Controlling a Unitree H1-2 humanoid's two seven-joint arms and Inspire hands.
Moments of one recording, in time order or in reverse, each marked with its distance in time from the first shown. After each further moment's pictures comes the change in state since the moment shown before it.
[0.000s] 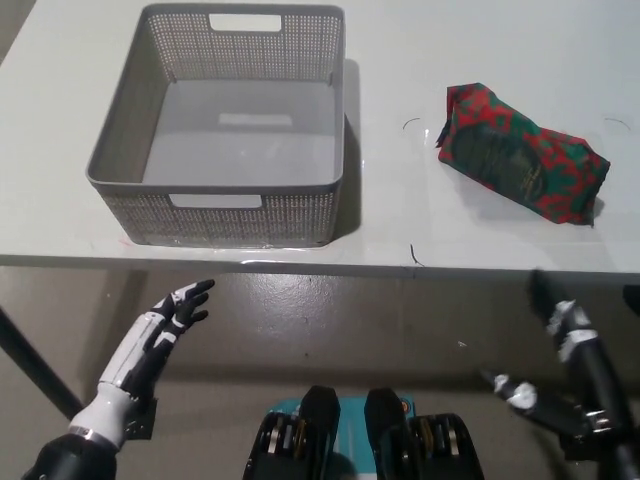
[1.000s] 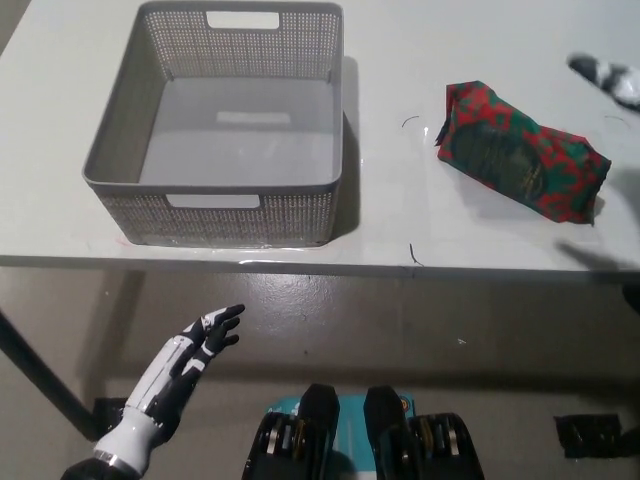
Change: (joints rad) left_arm 0.067 -0.038 -0.036 -0.031 -0.013 -0.001 -0.032; right_arm -0.788 -0.410 0.063 0.055 -0.349 0.359 0.127
